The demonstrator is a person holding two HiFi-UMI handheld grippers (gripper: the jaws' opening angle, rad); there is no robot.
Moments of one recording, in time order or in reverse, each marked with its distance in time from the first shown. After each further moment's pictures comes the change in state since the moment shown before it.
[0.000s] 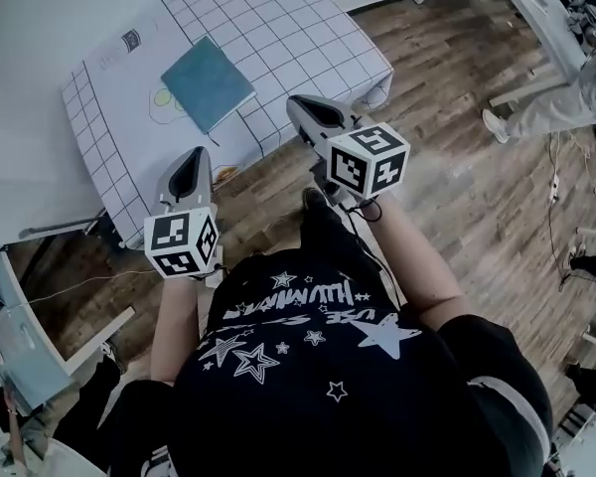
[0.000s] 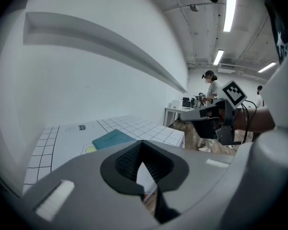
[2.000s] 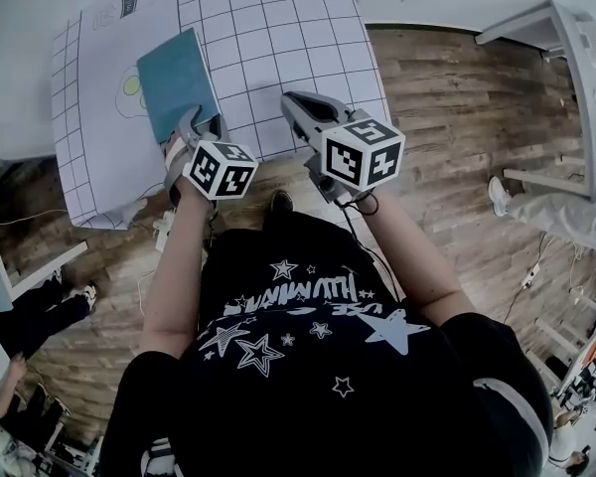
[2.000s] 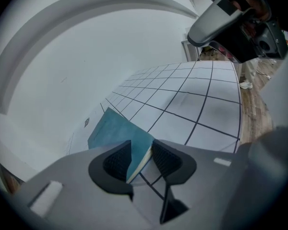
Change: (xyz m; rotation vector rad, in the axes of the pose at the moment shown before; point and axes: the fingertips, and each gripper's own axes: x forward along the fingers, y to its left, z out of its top) left arm 0.212 0.004 -0.076 0.386 0.600 0.464; right arm 0.074 -0.144 -0.009 0.046 0.257 0.310
